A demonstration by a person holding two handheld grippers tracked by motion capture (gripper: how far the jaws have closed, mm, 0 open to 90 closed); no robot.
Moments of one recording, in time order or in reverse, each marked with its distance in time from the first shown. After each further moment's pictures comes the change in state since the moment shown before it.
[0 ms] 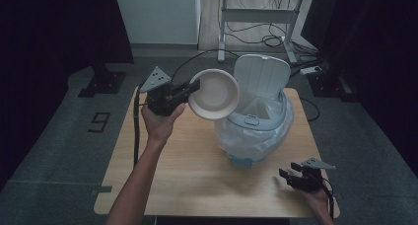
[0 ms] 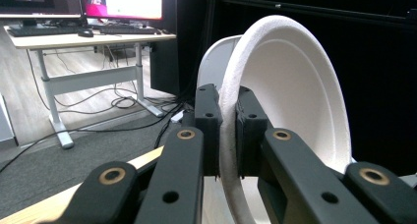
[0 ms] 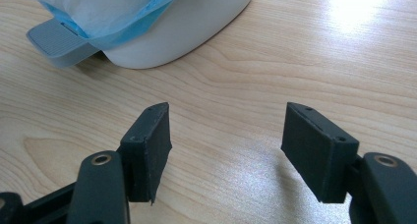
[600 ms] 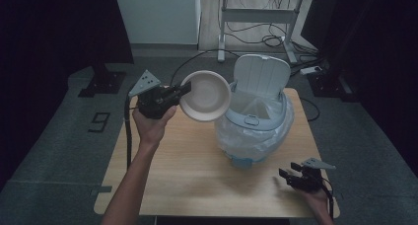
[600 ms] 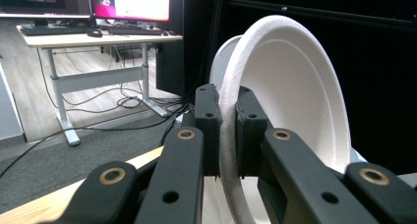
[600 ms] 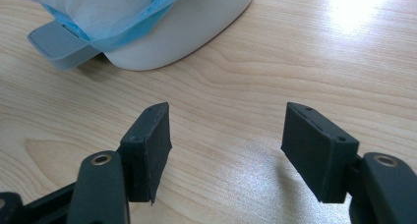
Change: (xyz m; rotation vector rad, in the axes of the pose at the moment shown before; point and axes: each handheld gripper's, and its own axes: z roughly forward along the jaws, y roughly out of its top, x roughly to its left) left arm 0.009 -0.006 -0.018 -0.007 0.022 -0.009; right arm 0.001 0.000 0.000 -0.004 0.000 0.005
